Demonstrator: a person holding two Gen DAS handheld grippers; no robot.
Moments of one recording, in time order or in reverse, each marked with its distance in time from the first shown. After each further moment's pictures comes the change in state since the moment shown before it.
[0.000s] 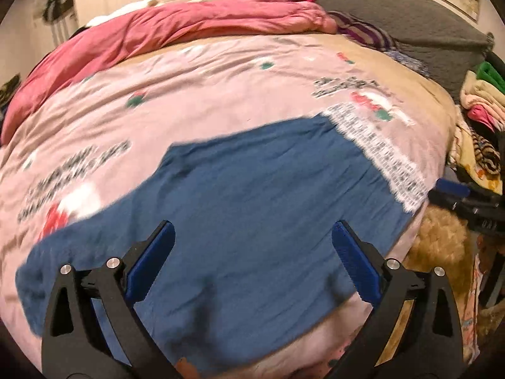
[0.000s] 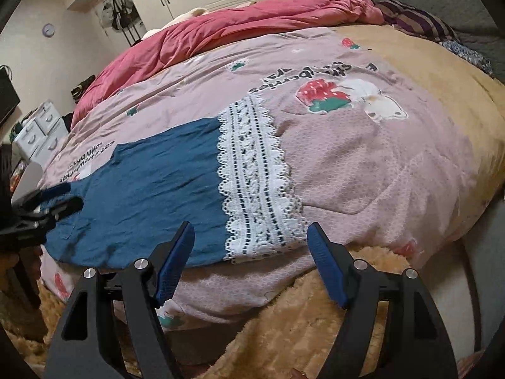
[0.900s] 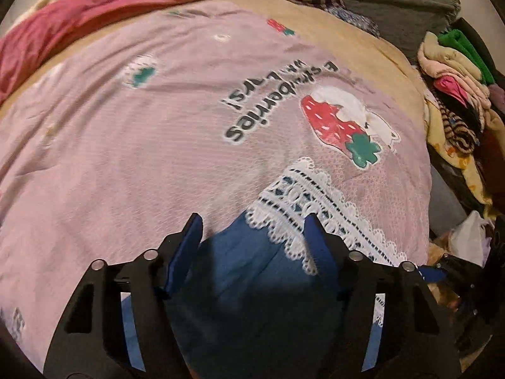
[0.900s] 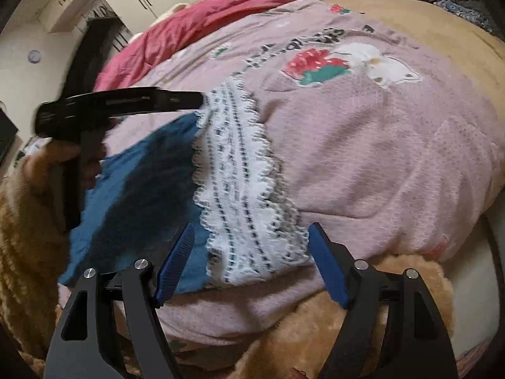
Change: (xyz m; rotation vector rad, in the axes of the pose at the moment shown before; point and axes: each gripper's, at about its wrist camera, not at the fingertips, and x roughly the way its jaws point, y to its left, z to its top) left arm 0.166 -0.068 0.140 0.185 0.213 -0.314; right arm 0.041 -0.024 0.009 0.134 0.063 0.101
